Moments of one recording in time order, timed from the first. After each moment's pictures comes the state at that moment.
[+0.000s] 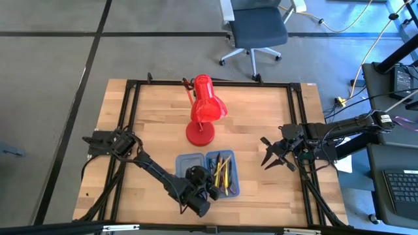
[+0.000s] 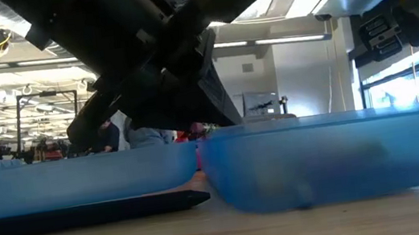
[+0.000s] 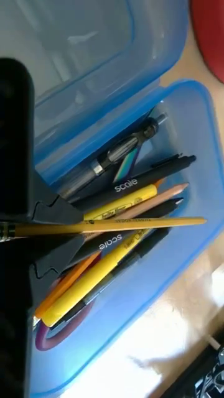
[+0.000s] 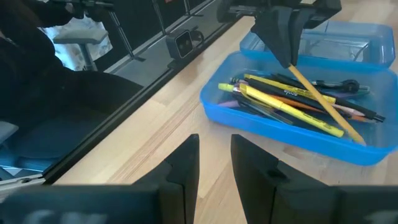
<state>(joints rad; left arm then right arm) -0.59 2.17 1.46 -0.42 -0.89 -1.54 0.12 0.68 0.24 -0.02 -0.57 -0.06</state>
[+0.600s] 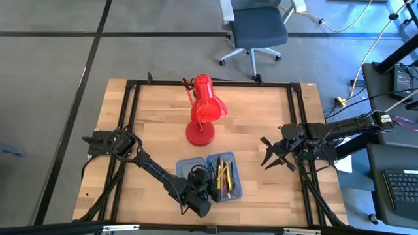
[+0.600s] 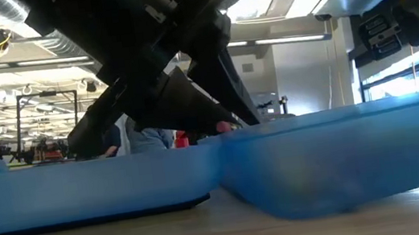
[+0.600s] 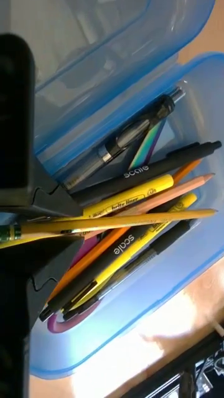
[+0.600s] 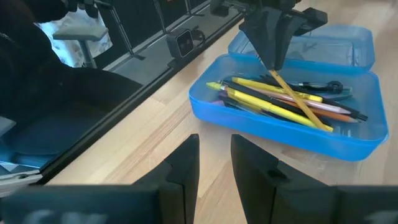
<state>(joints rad) -0.59 2.17 1.46 -0.33 -0.80 -1.60 0.12 0.68 0.24 -0.02 -0.57 -0.09</state>
